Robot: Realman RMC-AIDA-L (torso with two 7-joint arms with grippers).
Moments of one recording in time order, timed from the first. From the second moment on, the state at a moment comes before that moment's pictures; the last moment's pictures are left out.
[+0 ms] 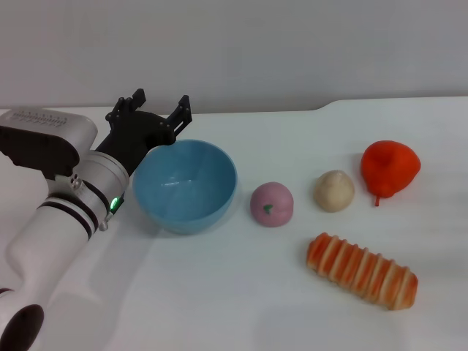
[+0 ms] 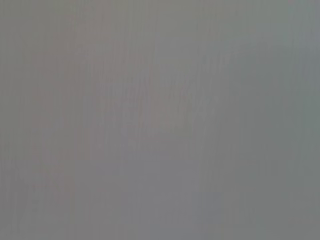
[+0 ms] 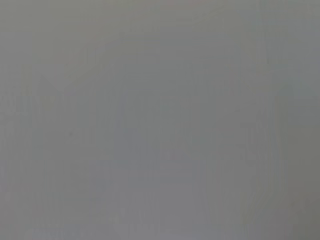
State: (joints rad) left arm -0.50 -2.07 -0.92 -0.53 2.43 0.70 -0.10; right arm 0.43 2.07 -0.38 -0.07 -0.72 -1.09 0.31
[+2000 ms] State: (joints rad) left arm -0.43 -1.94 -1.28 -1.15 2.59 -0.29 -0.02; right arm 0.43 2.07 -0.37 -0.07 -0.72 -1.09 0.31
